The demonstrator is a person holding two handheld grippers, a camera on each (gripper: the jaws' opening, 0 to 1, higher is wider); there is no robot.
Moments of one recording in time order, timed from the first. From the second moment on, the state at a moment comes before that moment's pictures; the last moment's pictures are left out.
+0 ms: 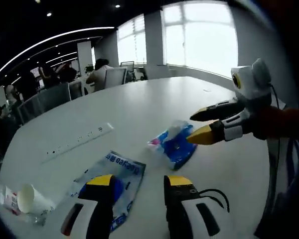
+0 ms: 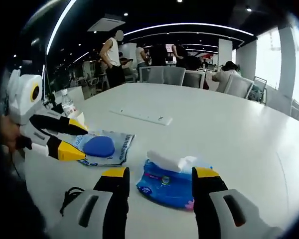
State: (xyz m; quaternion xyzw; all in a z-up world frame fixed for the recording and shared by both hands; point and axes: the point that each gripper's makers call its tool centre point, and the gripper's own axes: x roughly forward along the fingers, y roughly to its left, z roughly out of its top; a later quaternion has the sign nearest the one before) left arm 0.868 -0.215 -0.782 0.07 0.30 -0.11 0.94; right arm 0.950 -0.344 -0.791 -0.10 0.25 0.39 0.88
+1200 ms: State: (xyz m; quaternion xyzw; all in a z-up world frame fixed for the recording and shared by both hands) left arm 0.784 -0.103 -0.830 -0.01 0.34 0.05 0.94; right arm 0.921 -0.247 -0.820 -0.13 0.29 0.46 0.83
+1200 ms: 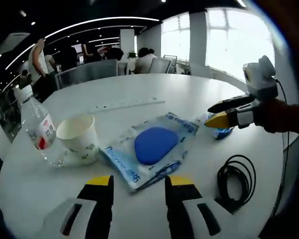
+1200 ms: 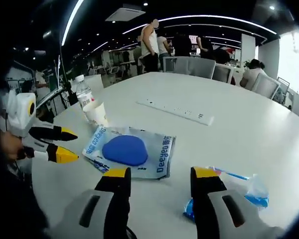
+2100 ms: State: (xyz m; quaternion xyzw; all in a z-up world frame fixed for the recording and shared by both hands) left arm 0.803 -0.084 -0.867 -0.07 0.37 0.04 0.92; right arm 0.929 -0.236 -0.862 -0.13 0.35 0.43 0.82
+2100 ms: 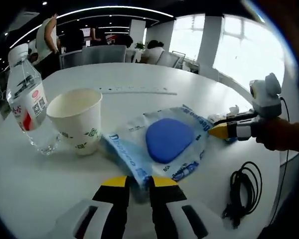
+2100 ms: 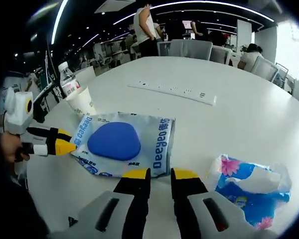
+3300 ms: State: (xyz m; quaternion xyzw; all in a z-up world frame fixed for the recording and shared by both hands) left arm 0.838 -0.094 -0.838 0.04 0.34 -0.06 0.94; right arm 0.915 -0.257 -0.835 -0.12 0.30 0.40 0.86
